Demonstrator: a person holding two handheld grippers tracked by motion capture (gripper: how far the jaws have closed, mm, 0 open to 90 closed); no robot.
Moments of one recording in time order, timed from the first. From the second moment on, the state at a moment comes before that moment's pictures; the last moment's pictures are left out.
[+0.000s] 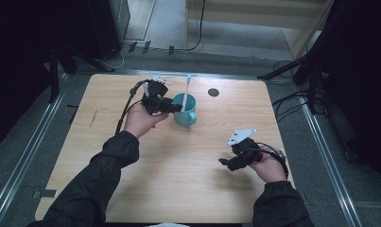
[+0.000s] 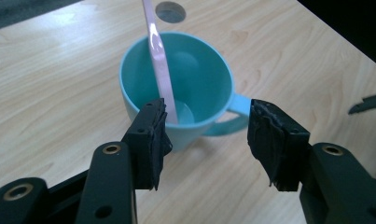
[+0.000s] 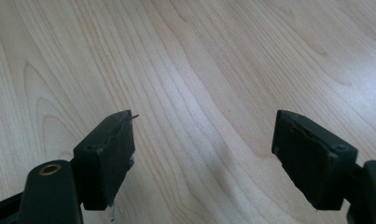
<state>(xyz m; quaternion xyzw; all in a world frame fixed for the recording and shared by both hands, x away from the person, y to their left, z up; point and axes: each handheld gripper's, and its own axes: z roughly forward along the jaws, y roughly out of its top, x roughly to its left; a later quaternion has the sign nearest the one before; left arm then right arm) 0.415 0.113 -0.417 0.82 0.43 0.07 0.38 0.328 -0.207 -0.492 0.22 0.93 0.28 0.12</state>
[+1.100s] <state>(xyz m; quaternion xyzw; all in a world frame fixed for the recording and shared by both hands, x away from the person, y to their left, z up) 0.341 0.190 -0.464 0.82 0.44 0.04 0.36 0.326 -0.211 -0.495 0.23 0.93 0.28 0.12</state>
